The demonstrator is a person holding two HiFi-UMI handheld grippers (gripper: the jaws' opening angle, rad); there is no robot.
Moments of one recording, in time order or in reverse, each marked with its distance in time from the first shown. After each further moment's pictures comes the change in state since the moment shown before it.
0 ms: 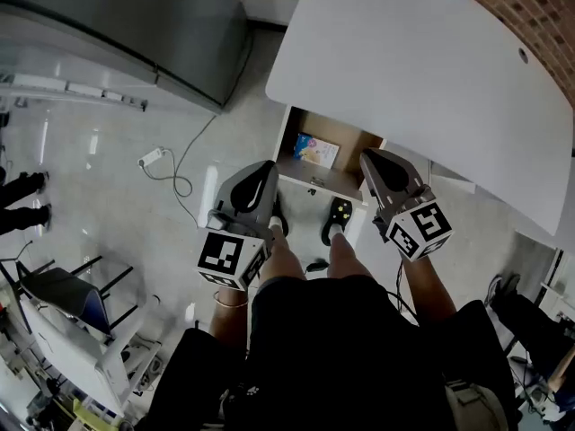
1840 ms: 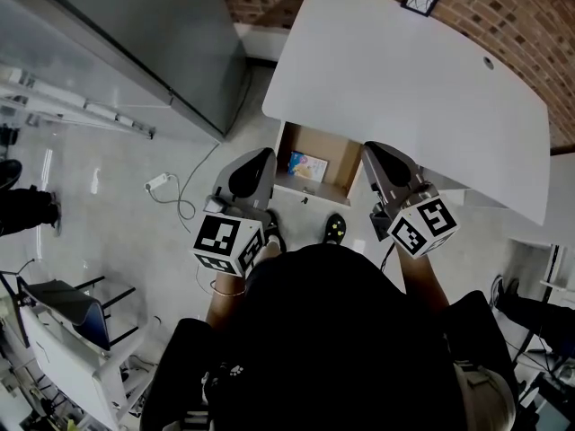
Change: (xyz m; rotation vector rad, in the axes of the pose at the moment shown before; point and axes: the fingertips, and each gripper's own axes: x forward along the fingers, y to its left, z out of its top) left arm -0.035 -0.046 0.094 0.070 -0.115 -0.030; right arm -0.074 0.033 0.111 0.007 -0.206 -0.017
